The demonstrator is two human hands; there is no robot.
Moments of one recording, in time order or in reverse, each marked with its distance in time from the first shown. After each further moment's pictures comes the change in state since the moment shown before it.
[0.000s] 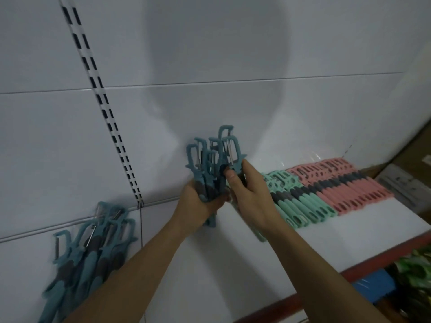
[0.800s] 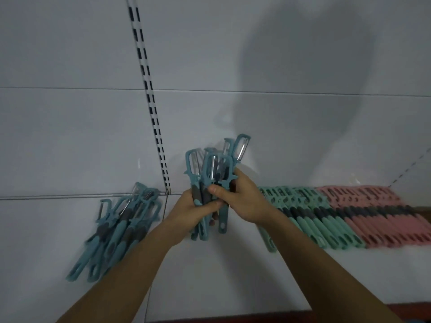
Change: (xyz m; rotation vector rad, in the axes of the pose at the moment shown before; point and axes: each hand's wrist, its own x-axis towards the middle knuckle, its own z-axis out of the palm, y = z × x) left_hand -0.060 0.037 -0.021 -0.051 0.127 -0.180; right_hand 0.027 0.008 0.021 -0.024 -0.479 -0.037
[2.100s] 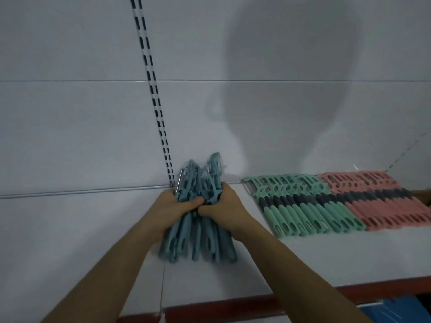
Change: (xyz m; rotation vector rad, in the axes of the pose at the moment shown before) left_hand -0.023 0.008 -0.044 0.091 0.053 -0.259; right_hand -0.023 0.010 0.064 0.212 0.105 0.380
